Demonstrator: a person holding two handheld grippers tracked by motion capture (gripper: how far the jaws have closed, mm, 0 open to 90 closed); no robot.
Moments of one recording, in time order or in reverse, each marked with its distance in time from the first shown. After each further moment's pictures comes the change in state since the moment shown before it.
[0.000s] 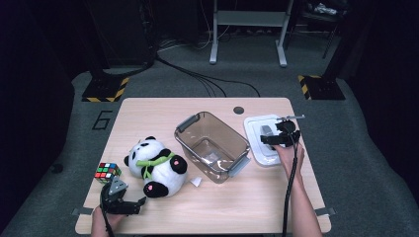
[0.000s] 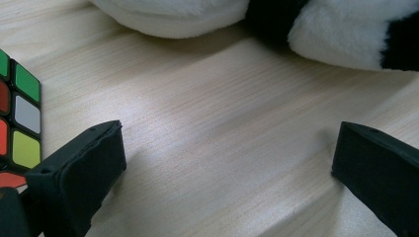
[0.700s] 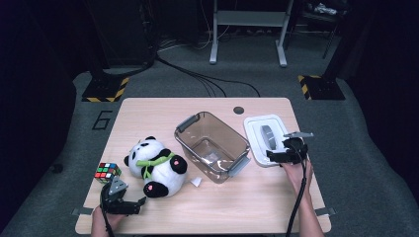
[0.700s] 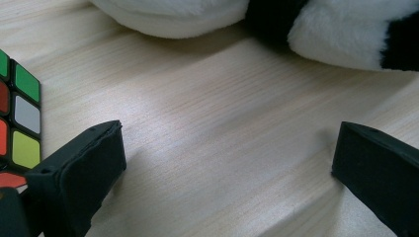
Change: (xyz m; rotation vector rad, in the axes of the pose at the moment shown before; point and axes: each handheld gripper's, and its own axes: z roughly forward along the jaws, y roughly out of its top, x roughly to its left) left arm 0.000 0.000 0.000 0.001 0.000 0.001; right arm 0.001 -0.056 -0.032 -0.040 -0.002 -0.060
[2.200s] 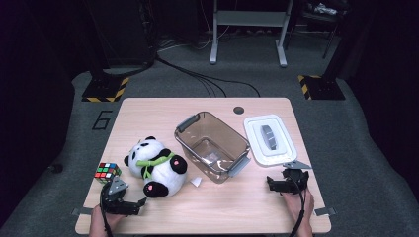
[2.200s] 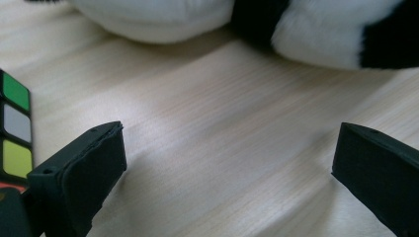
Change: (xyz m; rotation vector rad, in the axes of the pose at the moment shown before) left arm -0.001 0.008 -0.008 -0.011 -0.032 0.021; right arm 0.021 -0.086 -0.007 0.004 -0.055 -0.029
